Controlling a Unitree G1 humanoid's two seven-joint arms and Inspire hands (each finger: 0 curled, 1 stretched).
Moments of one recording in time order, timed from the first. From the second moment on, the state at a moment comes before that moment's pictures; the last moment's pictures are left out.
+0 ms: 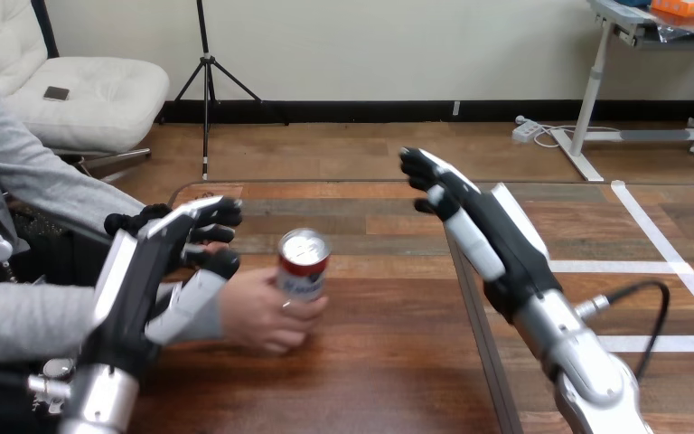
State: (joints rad) left arm -0.04 0.34 -0.01 0.51 0.14 -0.73 0.06; right arm -0.31 -0.19 0.04 0.60 0.00 -0.48 0.26
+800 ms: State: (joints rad) left arm 0.02 0.25 0.02 0.75 0.06 -1.02 0.03; right arm -0.12 -0.14 -0.01 0.59 0.16 -0.51 0.37
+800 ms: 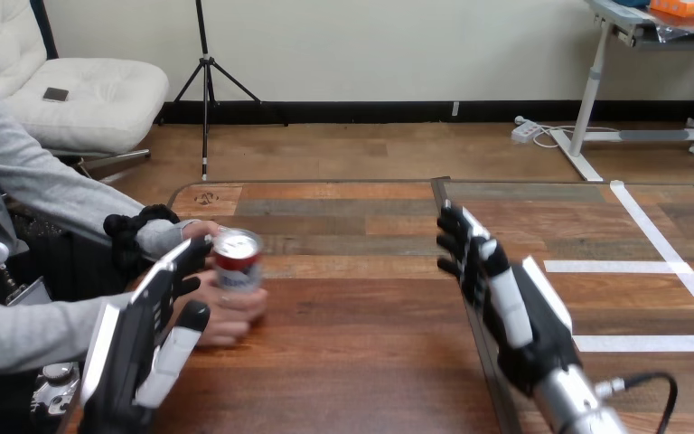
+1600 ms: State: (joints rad) left arm 0.02 0.12 0.05 0.79 -0.24 -1.02 -0.17; right arm -0.09 -0.10 -0.05 0.67 0.21 -0.57 0.43
